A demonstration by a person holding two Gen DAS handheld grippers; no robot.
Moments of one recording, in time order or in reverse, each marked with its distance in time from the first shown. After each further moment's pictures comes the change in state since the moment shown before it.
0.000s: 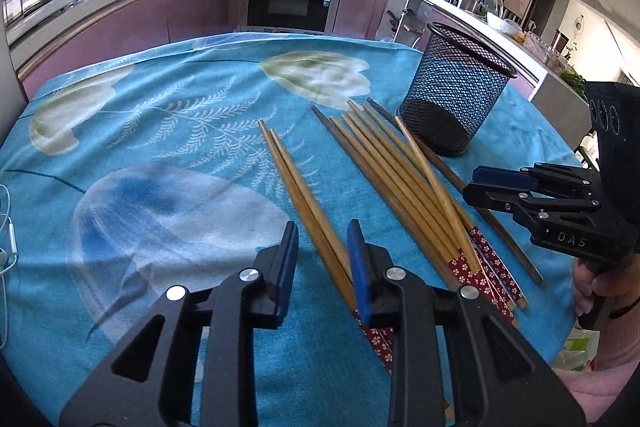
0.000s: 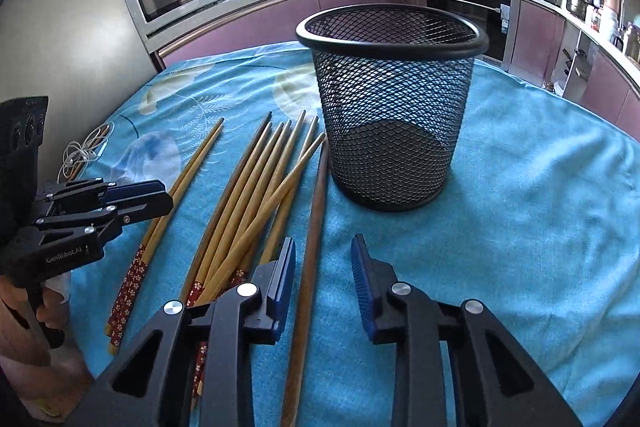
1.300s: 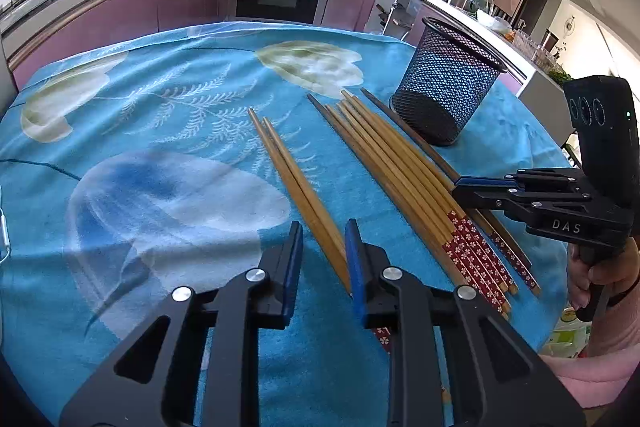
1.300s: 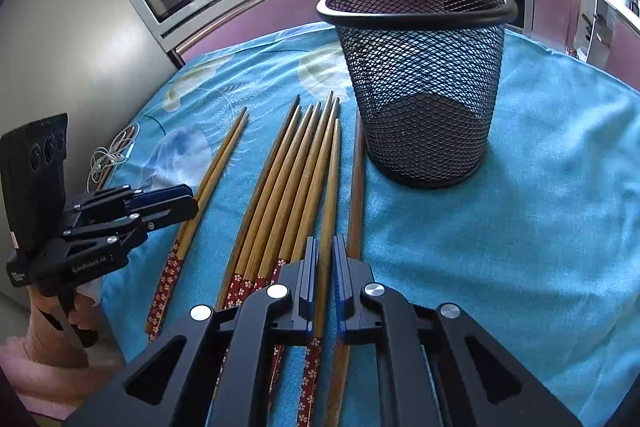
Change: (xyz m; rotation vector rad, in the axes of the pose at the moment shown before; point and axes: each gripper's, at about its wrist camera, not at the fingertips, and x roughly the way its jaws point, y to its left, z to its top) left arm -0.007 0.014 -0.007 -0.023 0.033 -0.068; right arm 0.014 0.009 0.002 0.041 0.098 0.087
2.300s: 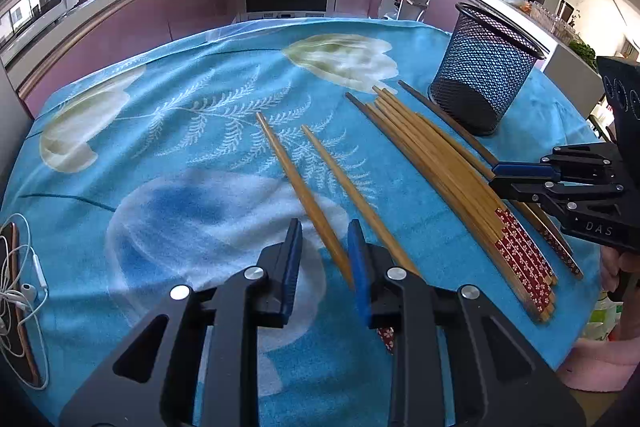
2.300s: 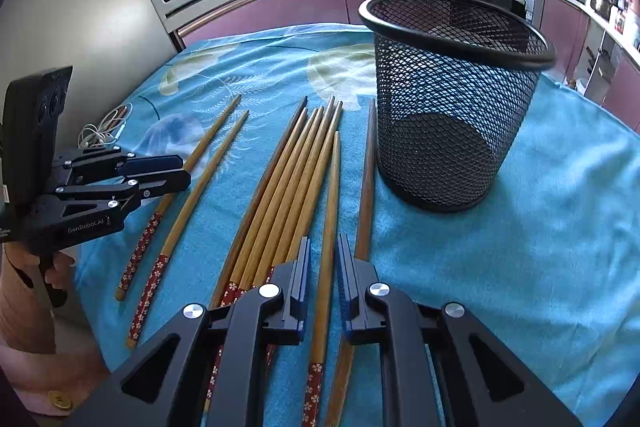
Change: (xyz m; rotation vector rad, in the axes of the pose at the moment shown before) left arm 0.010 0.016 0.016 0.093 0.058 0.119; right arm 0.005 0.013 0.005 -0.105 0.001 -0.074
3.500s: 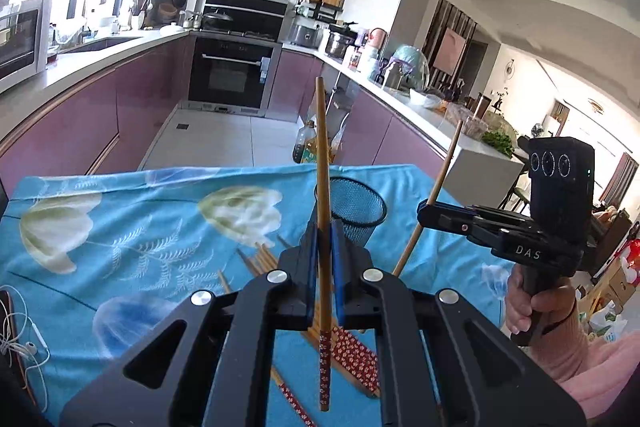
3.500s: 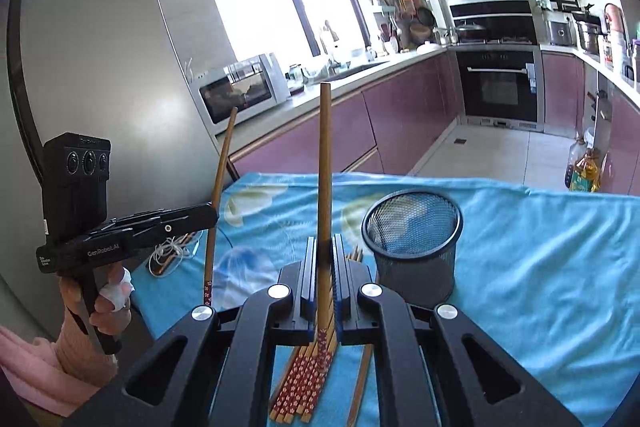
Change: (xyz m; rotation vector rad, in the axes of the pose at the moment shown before) left arm -0.132 -0.047 0.055 -0.021 -0.388 -0.279; right arm -0.135 -0.030 0.025 0.060 -0.430 0.172
